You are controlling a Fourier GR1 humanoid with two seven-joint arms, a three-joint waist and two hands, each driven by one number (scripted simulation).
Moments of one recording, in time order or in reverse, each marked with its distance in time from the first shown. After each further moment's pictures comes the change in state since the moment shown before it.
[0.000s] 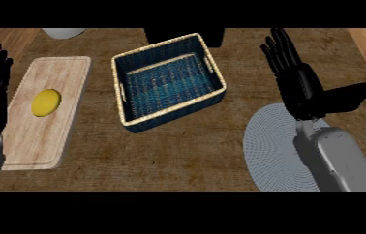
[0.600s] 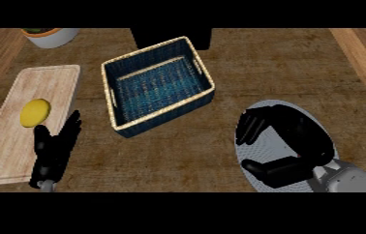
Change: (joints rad) left arm 0.242 -0.192 -0.177 0.105 0.108 -0.132 0.134; right arm 0.177 -0.126 0.162 -0.223 0.067 0.420 -0.260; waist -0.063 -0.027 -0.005
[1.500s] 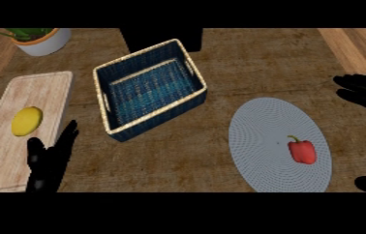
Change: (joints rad) left arm 0.085 -0.005 0.014 -0.040 0.007 -0.027 -0.021; right arm 0.202 -0.568 -0.373 -0.384 0.449 -0.074 0.213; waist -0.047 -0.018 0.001
